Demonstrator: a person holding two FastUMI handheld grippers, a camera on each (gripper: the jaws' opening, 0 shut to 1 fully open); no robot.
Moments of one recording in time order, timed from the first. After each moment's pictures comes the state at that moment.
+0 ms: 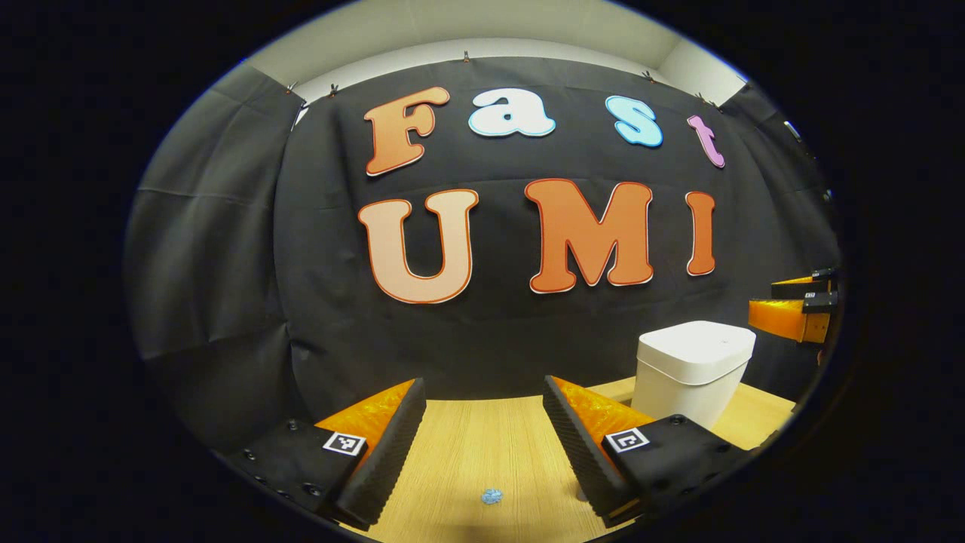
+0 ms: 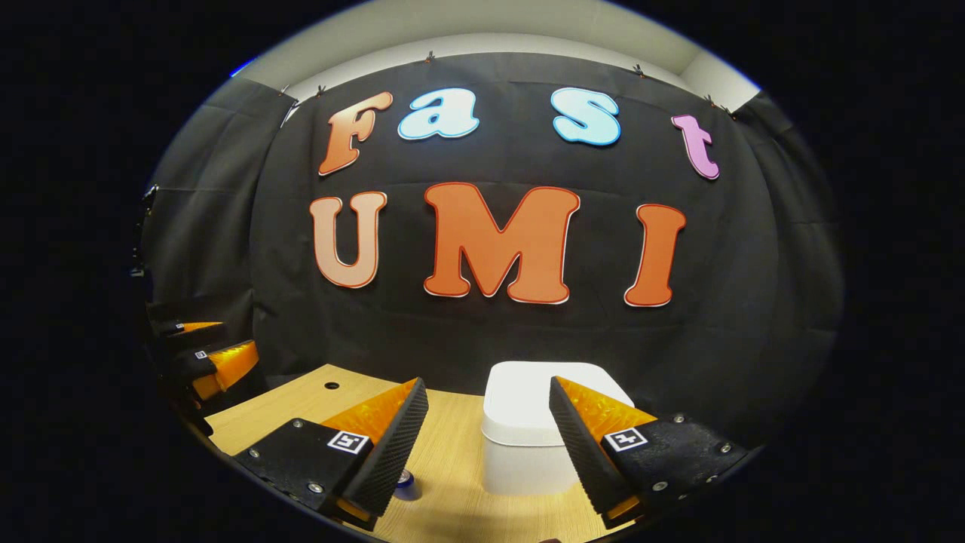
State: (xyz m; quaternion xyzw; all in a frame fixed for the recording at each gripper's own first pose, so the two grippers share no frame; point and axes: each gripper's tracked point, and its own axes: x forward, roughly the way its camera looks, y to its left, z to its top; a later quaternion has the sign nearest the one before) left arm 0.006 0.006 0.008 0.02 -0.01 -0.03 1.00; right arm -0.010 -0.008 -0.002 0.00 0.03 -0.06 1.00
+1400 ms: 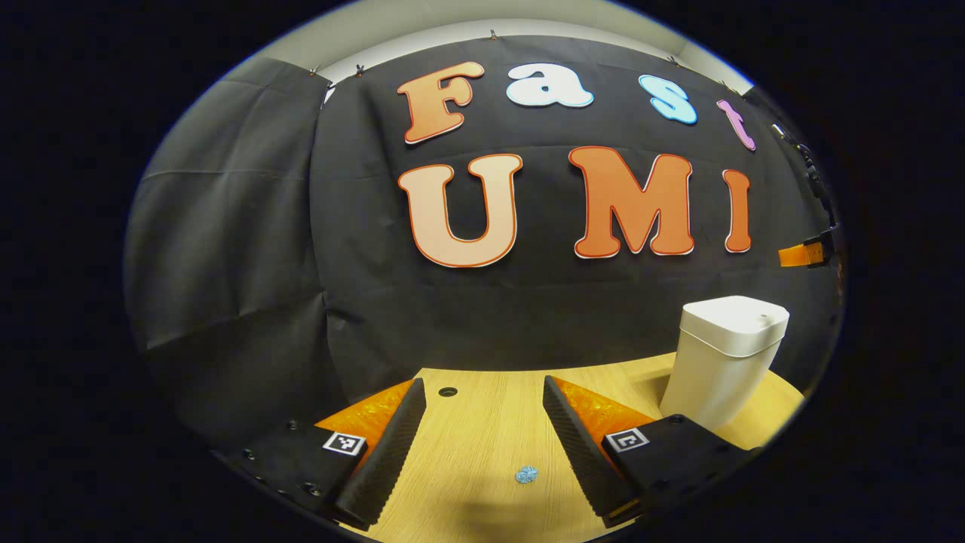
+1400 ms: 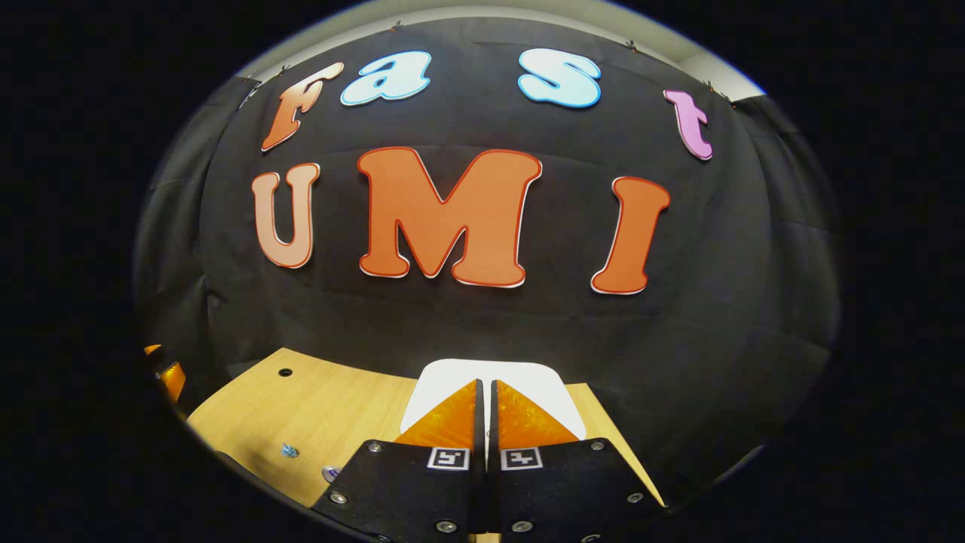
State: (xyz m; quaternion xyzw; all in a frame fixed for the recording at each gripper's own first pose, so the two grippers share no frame) left arm 0.003 0.054 -0.039 0.01 0.05 0.05 1.00; right arm 0.056 -0.084 -0.014 0.01 0.12 -0.09 0.99
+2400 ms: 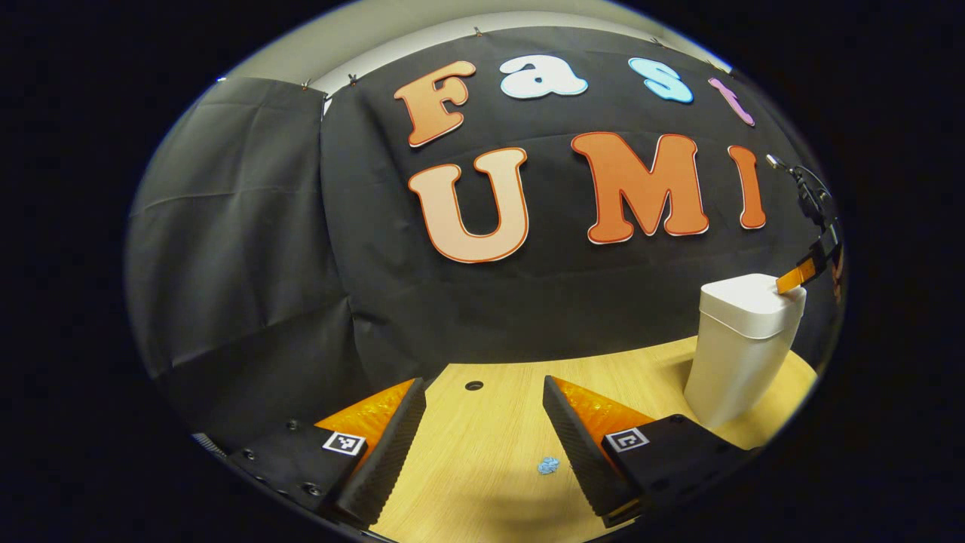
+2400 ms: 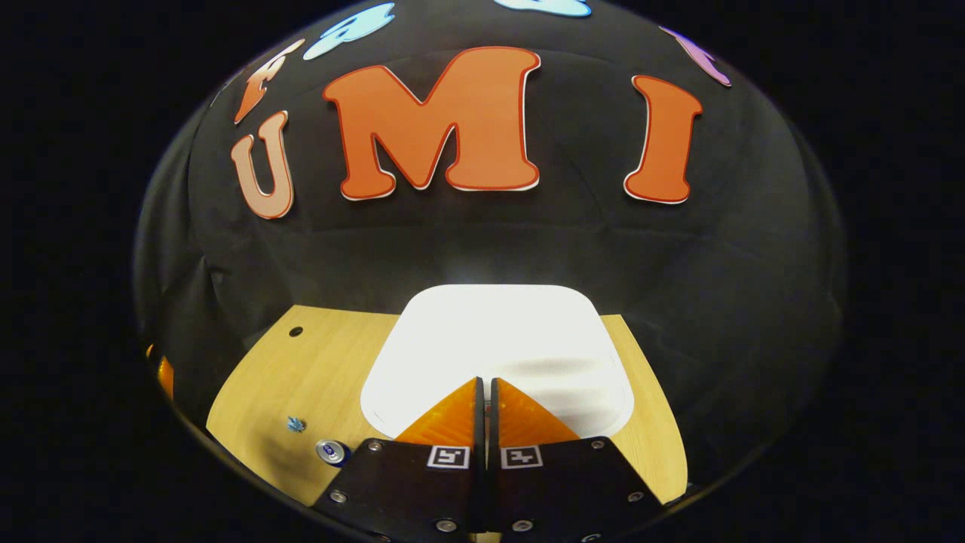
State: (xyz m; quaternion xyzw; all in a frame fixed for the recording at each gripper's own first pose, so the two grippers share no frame) left arm -0.010 0.051 -0.040 0.05 0.06 0.09 0.99; right arm 0.091 -0.101 -0.102 0.06 0.26 -0.05 0.96
